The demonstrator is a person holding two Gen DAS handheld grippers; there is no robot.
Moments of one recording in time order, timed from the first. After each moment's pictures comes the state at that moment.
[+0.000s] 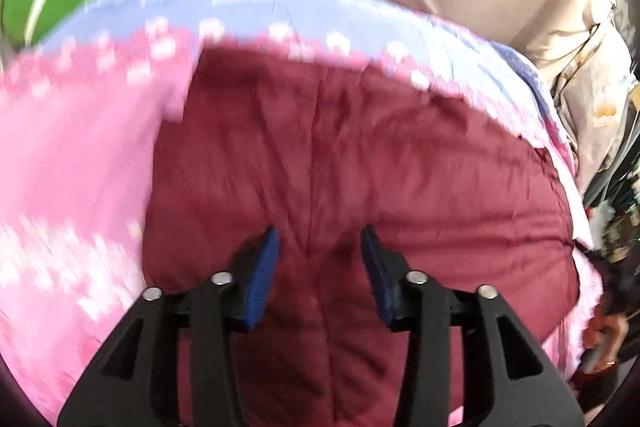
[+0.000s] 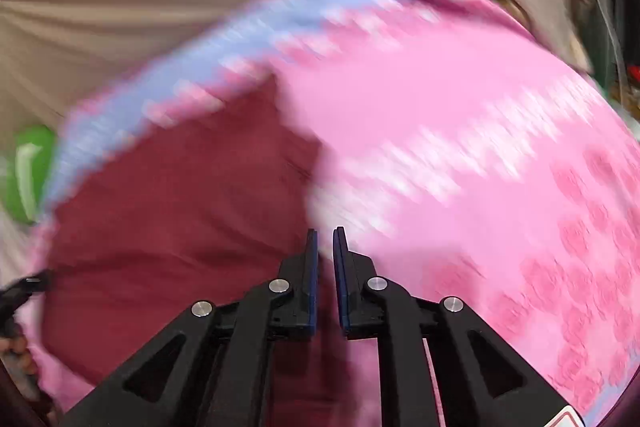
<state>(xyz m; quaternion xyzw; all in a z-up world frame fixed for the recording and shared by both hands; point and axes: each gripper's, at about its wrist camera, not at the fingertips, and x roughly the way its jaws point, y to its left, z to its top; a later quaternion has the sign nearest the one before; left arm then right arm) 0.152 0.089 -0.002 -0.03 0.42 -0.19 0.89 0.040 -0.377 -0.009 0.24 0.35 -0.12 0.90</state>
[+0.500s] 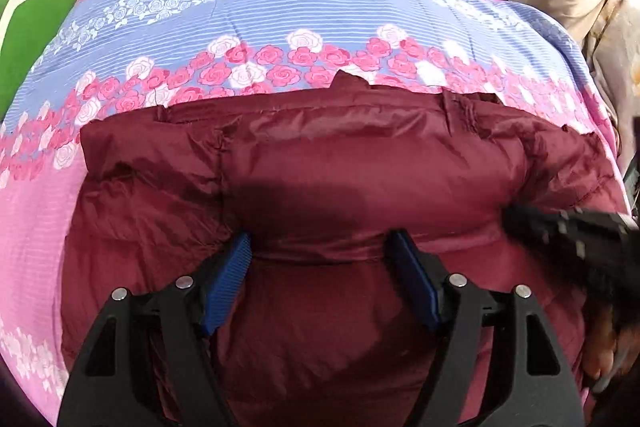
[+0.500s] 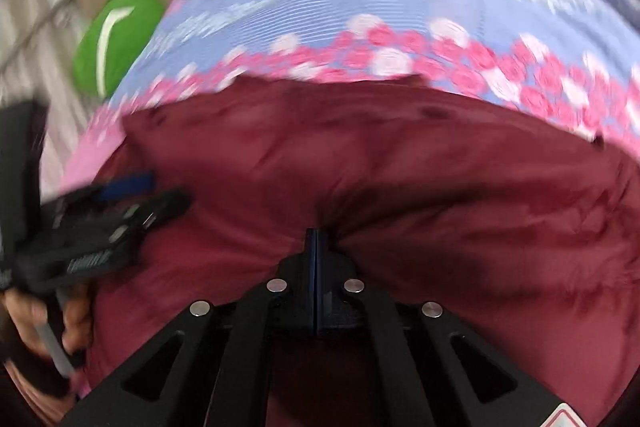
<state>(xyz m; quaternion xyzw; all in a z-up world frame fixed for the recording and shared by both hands) 0.240 -0.001 -0.033 0.05 0.46 -0.17 0.87 0.262 -0.232 -0.050 0.13 0.47 0.10 0.87</state>
